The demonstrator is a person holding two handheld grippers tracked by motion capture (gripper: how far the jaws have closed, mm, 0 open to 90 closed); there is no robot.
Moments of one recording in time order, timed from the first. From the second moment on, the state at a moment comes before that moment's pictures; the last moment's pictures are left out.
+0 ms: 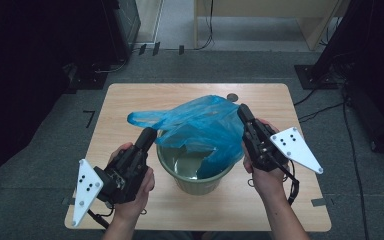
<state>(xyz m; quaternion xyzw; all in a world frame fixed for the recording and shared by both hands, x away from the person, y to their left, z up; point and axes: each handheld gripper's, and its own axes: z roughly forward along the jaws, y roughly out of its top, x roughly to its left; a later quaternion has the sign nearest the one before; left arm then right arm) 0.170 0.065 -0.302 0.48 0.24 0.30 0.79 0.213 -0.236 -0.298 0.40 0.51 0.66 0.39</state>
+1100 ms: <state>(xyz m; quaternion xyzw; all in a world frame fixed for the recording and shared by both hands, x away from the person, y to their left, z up) 0.263 0.055 -0.339 0.55 0.38 0.17 0.72 0.184 -0.283 -0.314 0.34 0.48 0.72 0.36</state>
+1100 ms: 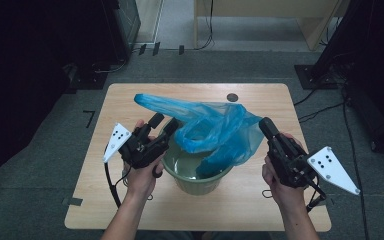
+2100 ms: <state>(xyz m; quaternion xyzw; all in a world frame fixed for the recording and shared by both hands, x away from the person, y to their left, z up) 0.218 0.143 -0.351 0.54 0.38 0.22 0.72 0.163 -0.290 -0.372 0.34 0.57 0.65 0.36</state>
